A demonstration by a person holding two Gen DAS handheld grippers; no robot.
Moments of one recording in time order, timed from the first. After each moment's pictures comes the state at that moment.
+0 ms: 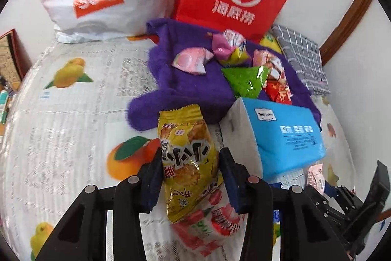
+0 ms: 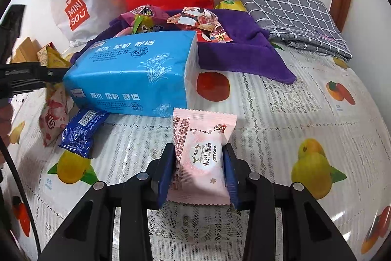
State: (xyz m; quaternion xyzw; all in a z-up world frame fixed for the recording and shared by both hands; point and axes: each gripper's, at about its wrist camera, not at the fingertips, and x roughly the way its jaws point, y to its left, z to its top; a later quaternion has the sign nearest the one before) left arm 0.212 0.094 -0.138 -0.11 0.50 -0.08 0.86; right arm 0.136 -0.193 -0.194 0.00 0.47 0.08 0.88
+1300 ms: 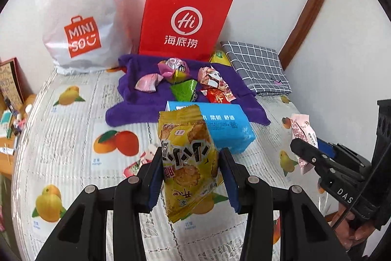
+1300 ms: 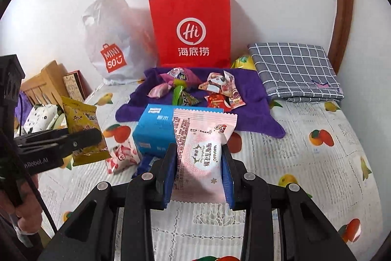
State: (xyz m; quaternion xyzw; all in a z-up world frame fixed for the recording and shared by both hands) left arm 0.129 0.046 -0.057 -0.08 0.43 -0.13 0.89; right arm 0.106 -0.179 -0.069 0.02 0.39 0.11 0.91
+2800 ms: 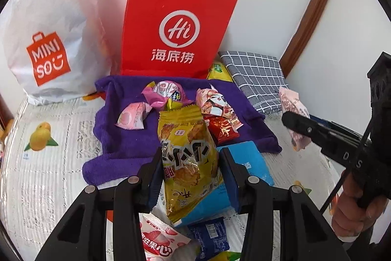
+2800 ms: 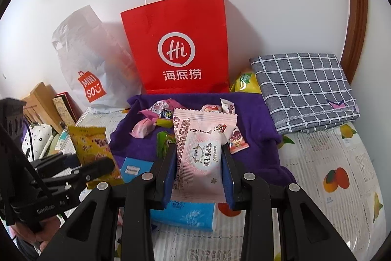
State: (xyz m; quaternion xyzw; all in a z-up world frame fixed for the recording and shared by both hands) left arm 0.226 0.036 -0.083 -0.08 0.42 -0.16 0.89; right arm 0.227 -0.177 -0.072 0.04 0.39 0.11 0.91
